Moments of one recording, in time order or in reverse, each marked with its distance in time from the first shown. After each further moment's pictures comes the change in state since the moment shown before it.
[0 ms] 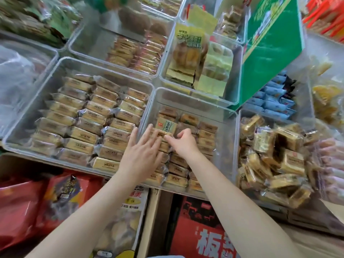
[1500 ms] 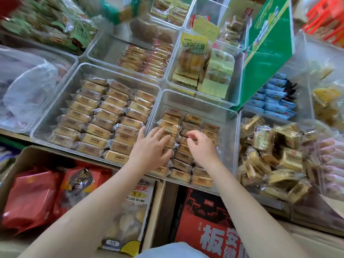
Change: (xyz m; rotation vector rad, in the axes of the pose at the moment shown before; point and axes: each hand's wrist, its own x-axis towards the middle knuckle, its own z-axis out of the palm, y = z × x) left_hand -0.002 0.003 -0.017 -0.101 -0.061 -0.029; right_hand -0.039 0.026 -0.031 -0.125 0.083 -0.310
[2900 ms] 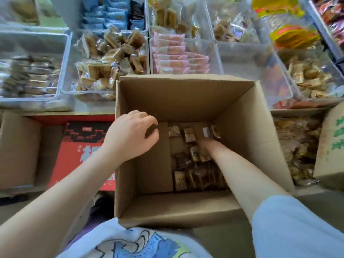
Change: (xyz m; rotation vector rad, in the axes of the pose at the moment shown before) left_hand -0.165 0.560 0.050 -0.110 0.226 0.371; right_hand -0.316 0.542 -0.231 -0.631 -0.586 0.436
